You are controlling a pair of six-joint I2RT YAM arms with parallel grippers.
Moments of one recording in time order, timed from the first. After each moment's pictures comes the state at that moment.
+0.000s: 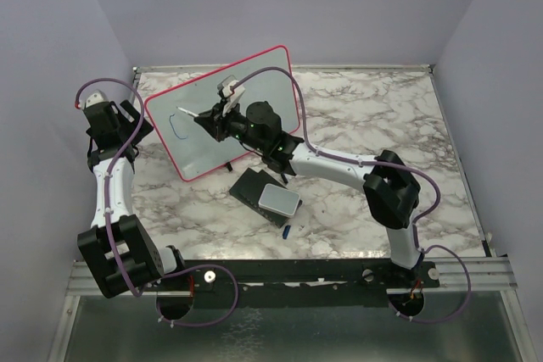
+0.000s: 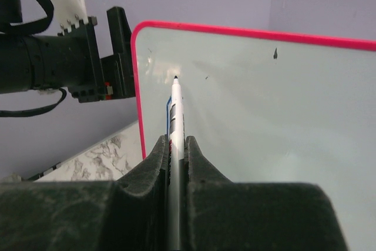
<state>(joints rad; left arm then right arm) 0.38 1.27 0.94 -0.20 0.06 -0.38 0.99 1.99 1.57 0.51 -0.03 0.15</state>
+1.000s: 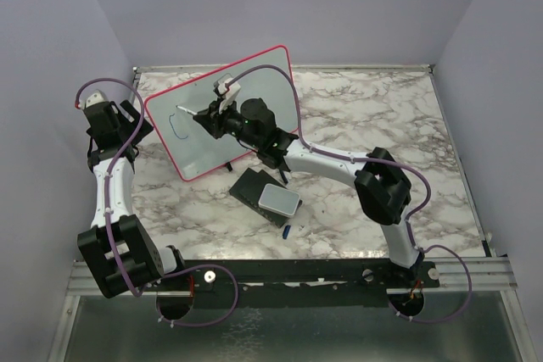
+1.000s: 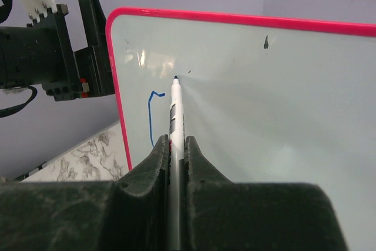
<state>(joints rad) 0.38 1.27 0.94 -0.20 0.06 -0.38 0.97 2.07 1.65 0.47 -0.03 0.15</state>
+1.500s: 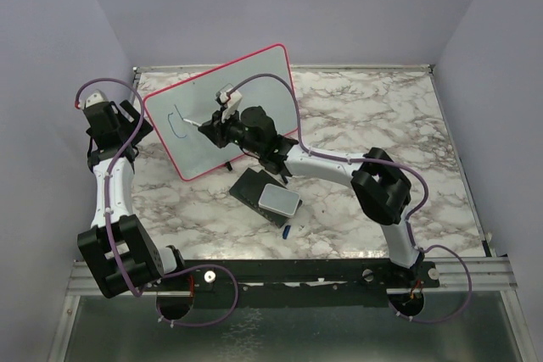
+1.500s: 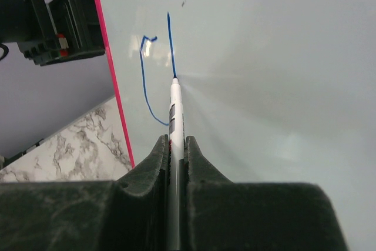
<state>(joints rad) 0.38 1.27 0.94 -0.20 0.06 -0.38 0.97 2.07 1.58 0.47 -0.03 0.18</state>
